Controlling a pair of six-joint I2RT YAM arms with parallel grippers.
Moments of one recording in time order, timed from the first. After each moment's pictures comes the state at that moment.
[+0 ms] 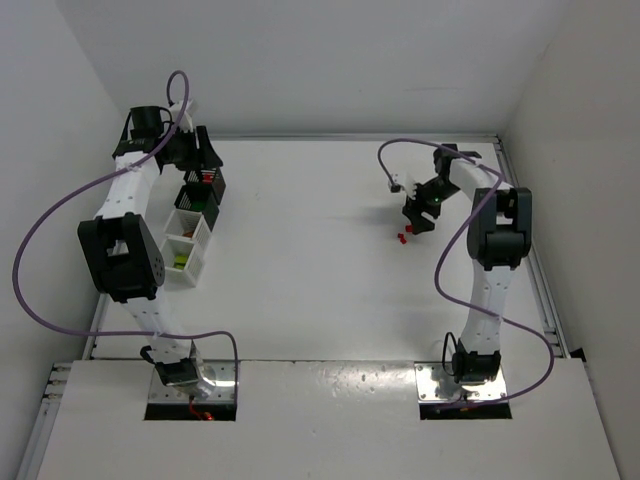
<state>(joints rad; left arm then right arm) 0.18 1.87 1.68 -0.54 0.57 0.05 -0.02 2.21 1.67 -0.95 -0.48 -1.31</state>
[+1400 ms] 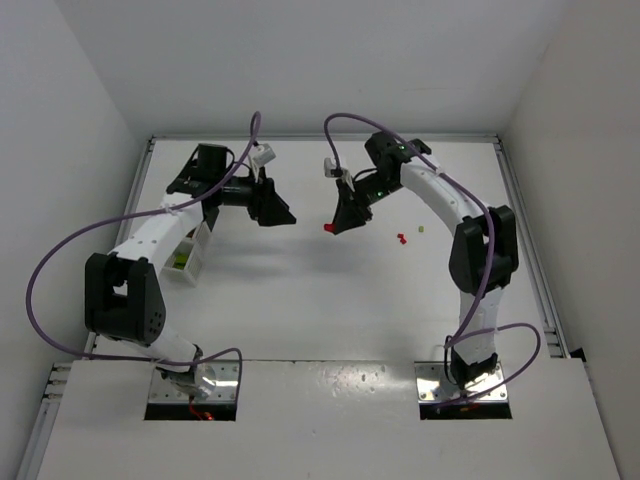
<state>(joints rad) -0.18 1.55 1.22 -0.39 1.07 0.15 0.39 1.99 1.72 -1.09 -1.04 -1.01</state>
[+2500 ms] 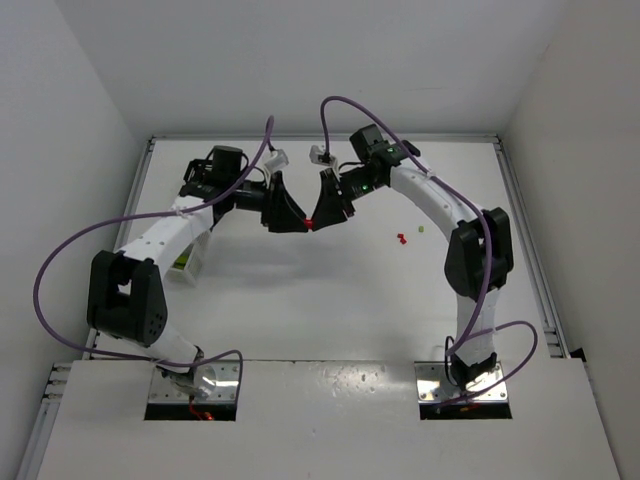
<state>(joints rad) -0.26 1.56 1.20 -0.30 1.19 0.12 0.46 1.99 1.76 -0.91 -1.22 -0.69</state>
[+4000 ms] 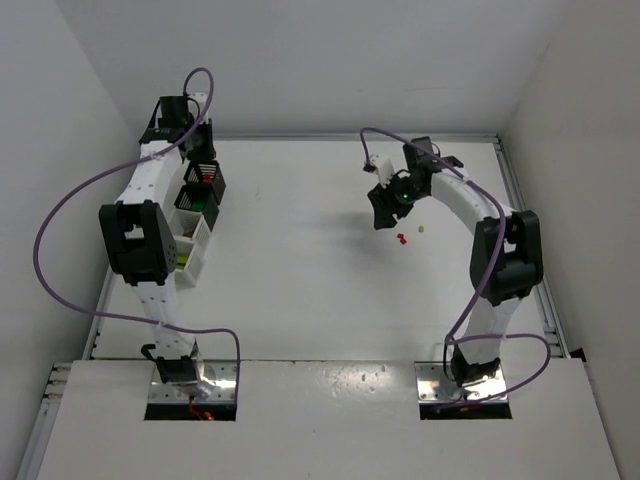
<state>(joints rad) 0.07 2.00 1.83 -0.51 0.17 0.04 0.22 1.88 1.44 -0.72 -0.52 -0.57</state>
